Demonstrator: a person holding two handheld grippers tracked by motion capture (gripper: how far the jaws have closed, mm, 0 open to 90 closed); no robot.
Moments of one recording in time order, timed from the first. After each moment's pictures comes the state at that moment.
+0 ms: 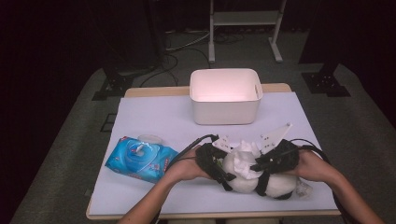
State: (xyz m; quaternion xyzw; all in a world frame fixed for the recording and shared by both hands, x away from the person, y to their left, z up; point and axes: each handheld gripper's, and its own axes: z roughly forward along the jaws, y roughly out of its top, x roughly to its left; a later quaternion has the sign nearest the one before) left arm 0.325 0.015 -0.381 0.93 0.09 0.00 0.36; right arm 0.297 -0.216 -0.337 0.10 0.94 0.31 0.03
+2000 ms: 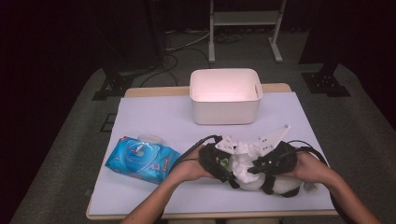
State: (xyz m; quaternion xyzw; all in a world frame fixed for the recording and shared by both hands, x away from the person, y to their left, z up) left arm 0.322 0.006 -0.381 0.93 0.08 0.02 0.37; right arm 0.295 -0.209 -0.337 0.08 0.94 0.33 0.02
